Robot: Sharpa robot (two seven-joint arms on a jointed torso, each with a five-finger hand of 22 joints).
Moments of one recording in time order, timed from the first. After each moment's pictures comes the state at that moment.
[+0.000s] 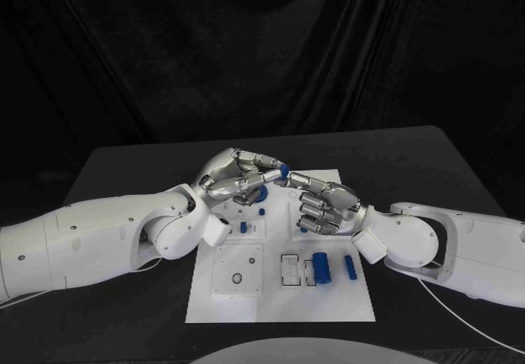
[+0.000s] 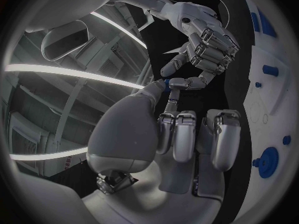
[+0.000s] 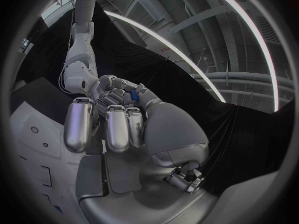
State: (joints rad) left arm 1.23 -0.83 -0.21 1.63 -0.23 -0.08 0.68; left_hand 1.39 -0.03 0.24 0.09 0.30 1.06 0.12 0.07 0.30 1.47 0.02 1.56 1.31 1.47 -0.03 1.57 1.31 0.02 1.46 0.08 1.54 1.31; right arm 1.18 -0.81 -0.21 1.65 0.36 0.38 0.21; right_hand 1.21 0.16 0.10 -0.09 0.17 0.68 0.05 0.49 0.19 1.46 -0.03 1.41 1.39 1.47 -0.10 1.37 1.20 0.06 1.46 0.01 1.25 1.31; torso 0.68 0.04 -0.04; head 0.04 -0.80
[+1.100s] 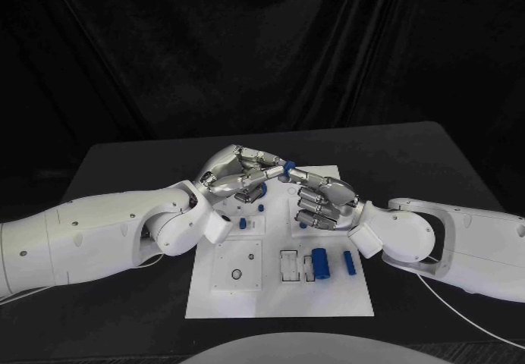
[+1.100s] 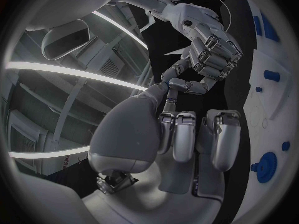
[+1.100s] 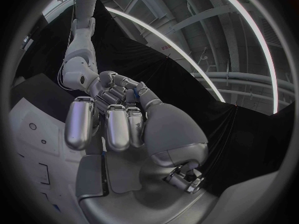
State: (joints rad) left arm 1.23 -0.82 -0.21 1.62 -0.22 -0.06 0.67; left_hand 1.40 -0.02 0.24 0.09 0.30 1.08 0.10 0.06 0.30 1.47 0.02 1.55 1.31 1.47 -0.03 1.57 1.31 0.02 1.46 0.08 1.54 1.31; right arm 1.18 -0.81 -0.21 1.65 0.37 0.33 0.22; right_hand 1.20 0.18 0.08 -0.14 0.15 0.73 0.03 0.66 0.25 1.46 -0.04 1.40 1.45 1.47 -0.11 1.35 1.18 0.06 1.45 0.00 1.23 1.31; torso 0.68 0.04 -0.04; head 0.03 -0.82
